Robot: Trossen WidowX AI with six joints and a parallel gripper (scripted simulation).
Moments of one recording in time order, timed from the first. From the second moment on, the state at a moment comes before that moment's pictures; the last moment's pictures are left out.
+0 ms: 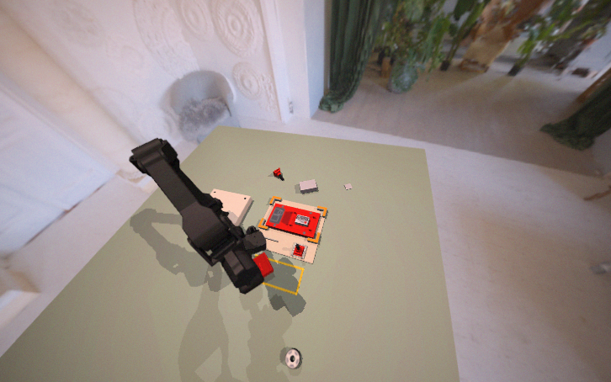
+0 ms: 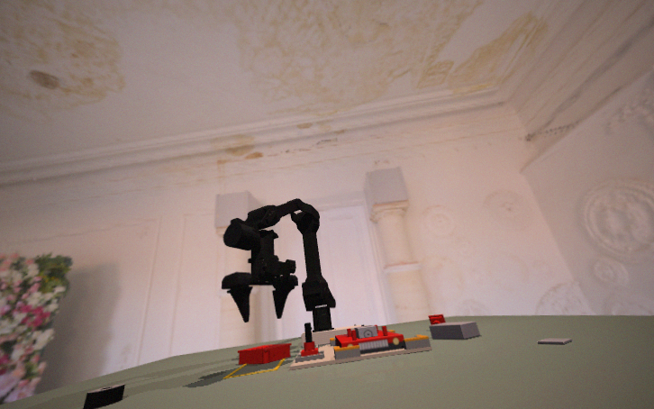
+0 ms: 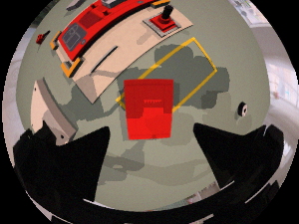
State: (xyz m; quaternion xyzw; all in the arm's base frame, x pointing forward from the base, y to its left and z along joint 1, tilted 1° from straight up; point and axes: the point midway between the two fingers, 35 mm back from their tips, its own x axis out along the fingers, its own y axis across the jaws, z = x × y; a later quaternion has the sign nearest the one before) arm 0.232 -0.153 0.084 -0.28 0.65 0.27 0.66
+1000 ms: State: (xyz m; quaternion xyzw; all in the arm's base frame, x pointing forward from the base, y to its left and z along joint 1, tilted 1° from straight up) arm 0.234 -0.153 0.065 -0.28 0.65 0.27 0.66
